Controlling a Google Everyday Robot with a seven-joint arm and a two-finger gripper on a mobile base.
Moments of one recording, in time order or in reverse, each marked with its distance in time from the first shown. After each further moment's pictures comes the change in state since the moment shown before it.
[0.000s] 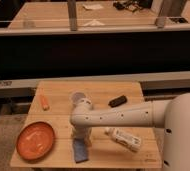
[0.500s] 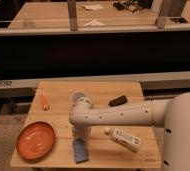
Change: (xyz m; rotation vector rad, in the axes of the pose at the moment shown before) arm 0.002 -0.001 -0.005 -0.008 0.005 -0.010
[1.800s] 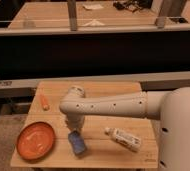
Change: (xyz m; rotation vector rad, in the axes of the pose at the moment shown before) arm 0.014 -0.042 -0.057 -0.011 0.023 -0.039
